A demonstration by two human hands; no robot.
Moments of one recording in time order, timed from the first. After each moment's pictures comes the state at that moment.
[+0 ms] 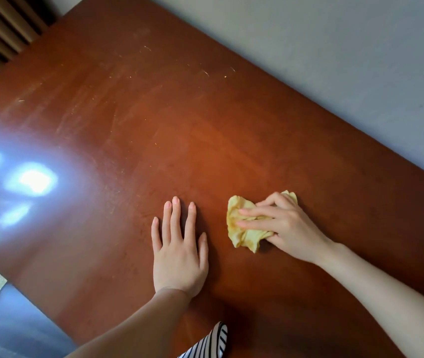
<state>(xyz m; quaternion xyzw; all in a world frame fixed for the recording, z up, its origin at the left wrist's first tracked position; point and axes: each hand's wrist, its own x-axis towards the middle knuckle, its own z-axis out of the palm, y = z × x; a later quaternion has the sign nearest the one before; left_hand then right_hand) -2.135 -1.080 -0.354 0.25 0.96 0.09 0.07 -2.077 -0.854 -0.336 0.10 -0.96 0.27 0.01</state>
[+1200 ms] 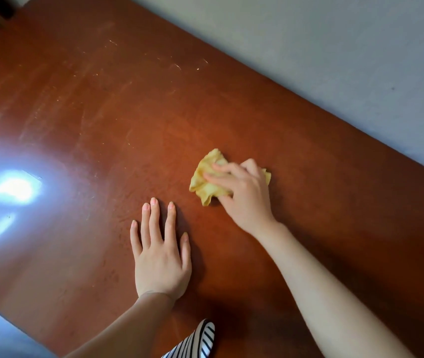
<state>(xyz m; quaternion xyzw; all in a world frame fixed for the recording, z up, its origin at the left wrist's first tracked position) -2.135 -1.077 -0.353 0.24 0.96 0.09 0.08 -2.129 -0.884 -0.342 -0.13 -0.95 0.25 0.13</state>
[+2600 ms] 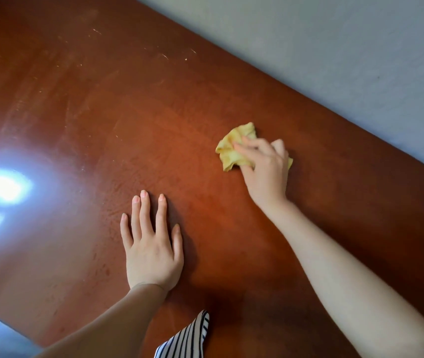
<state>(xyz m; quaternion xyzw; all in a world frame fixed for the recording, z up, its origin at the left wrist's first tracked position) -2.133 -1.076 -0.355 0.24 0.96 0.10 0.09 -2.118 -0.843 -0.346 -0.27 -0.93 0.19 0.18</state>
